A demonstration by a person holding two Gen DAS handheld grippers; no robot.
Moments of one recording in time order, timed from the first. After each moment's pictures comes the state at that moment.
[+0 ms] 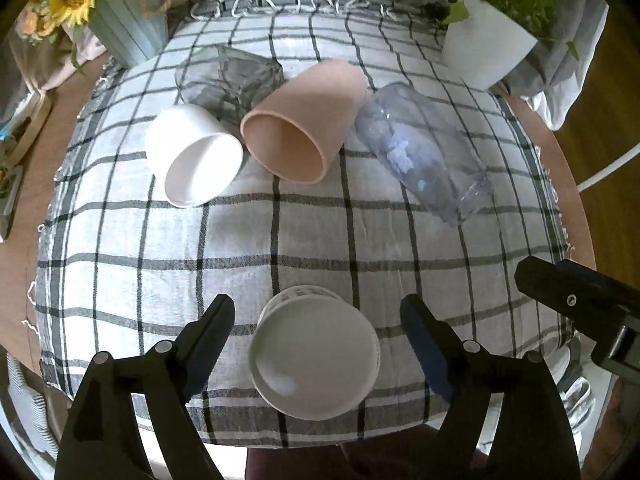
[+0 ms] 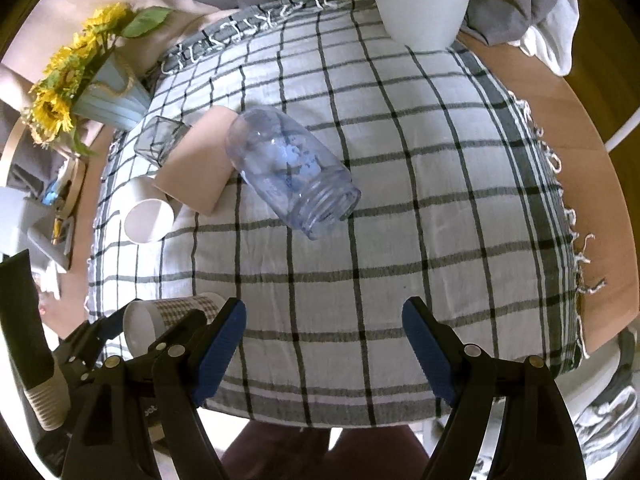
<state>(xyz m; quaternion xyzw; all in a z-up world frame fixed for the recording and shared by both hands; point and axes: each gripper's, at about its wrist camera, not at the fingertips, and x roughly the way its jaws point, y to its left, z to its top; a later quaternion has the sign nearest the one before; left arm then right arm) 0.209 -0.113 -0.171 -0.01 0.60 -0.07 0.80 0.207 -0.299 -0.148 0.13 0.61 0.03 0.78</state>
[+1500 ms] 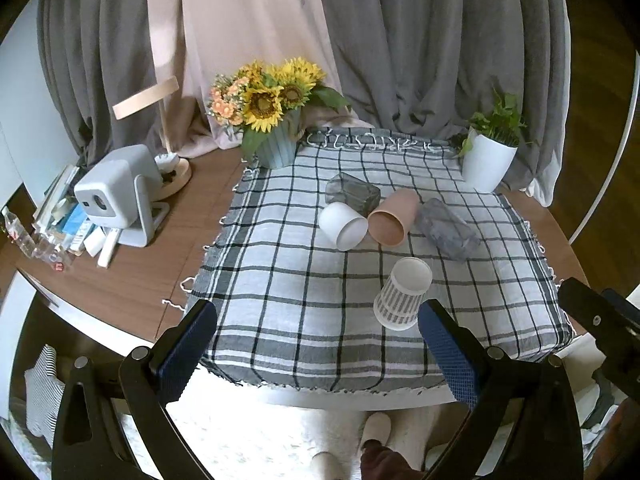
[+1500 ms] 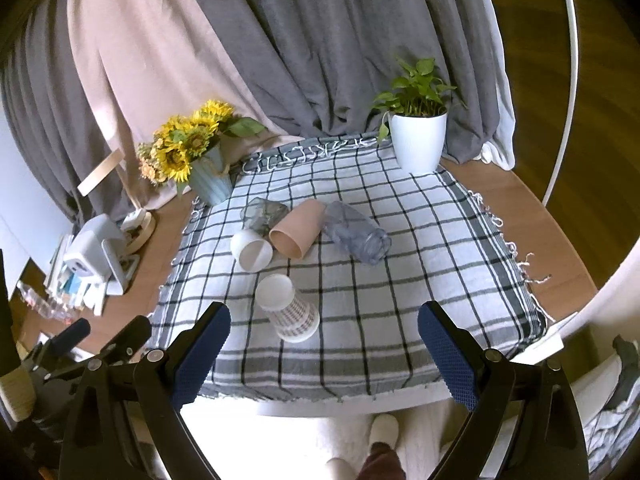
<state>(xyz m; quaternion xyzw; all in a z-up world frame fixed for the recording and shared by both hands) 0.032 -0.016 -0.021 0.00 0.40 0.02 0.92 0.019 -0.230 -0.016 0.11 0.39 0.01 0.91</state>
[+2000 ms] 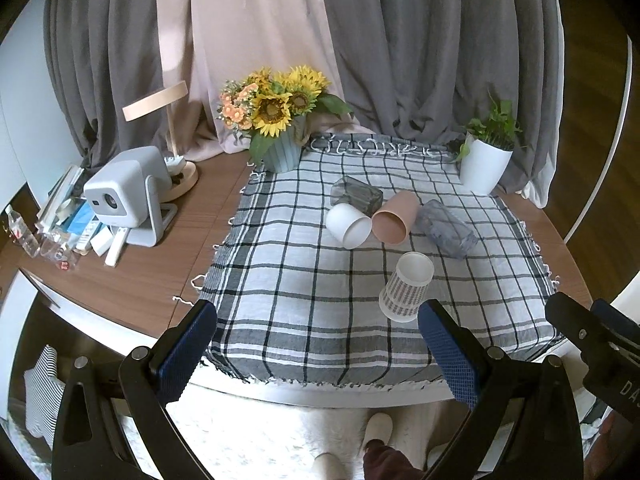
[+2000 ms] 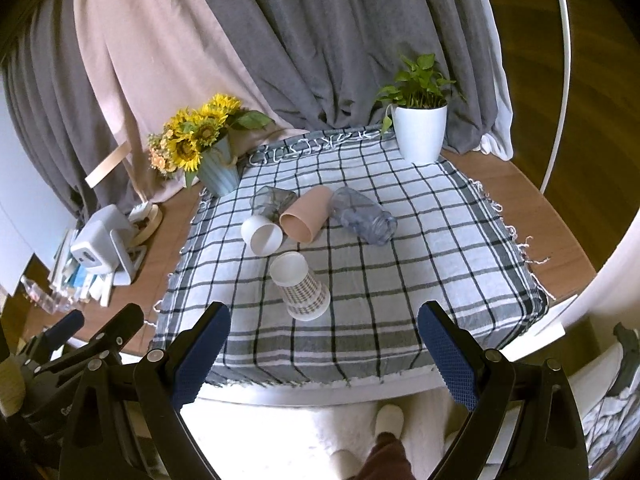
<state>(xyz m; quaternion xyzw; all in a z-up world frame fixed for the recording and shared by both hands) 0.011 -0.003 -0.015 0.00 0.39 0.01 0.92 -0.008 -0.215 -0.018 0.11 0.39 0.01 0.91</state>
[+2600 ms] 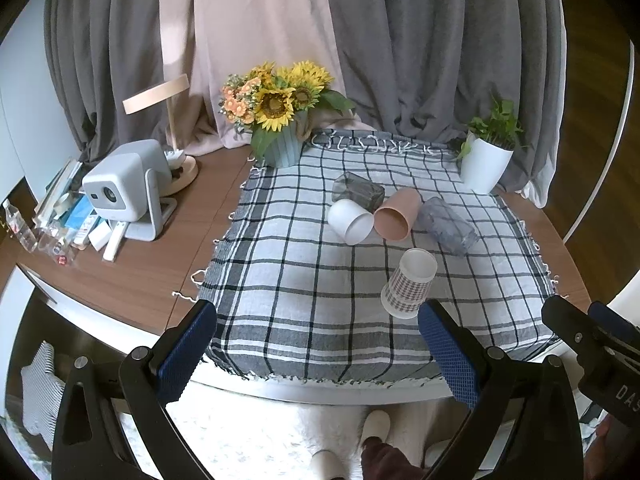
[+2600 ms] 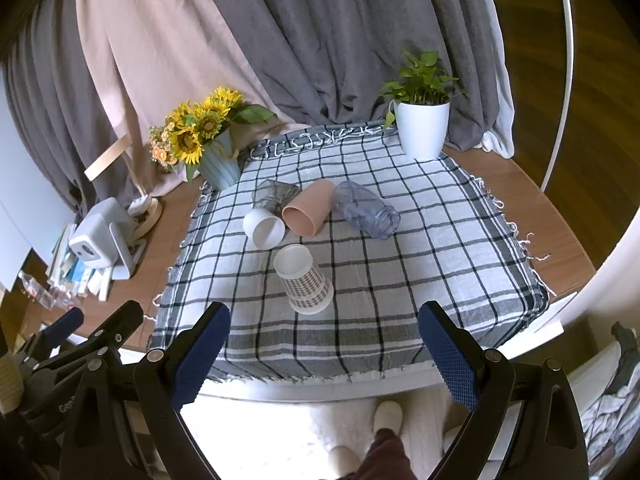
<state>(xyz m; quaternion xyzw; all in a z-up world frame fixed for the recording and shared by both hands) 0.009 0.004 -0.018 0.00 0.40 0.01 0.92 -0.012 -0.207 -0.021 0.11 0.40 0.01 0.91</state>
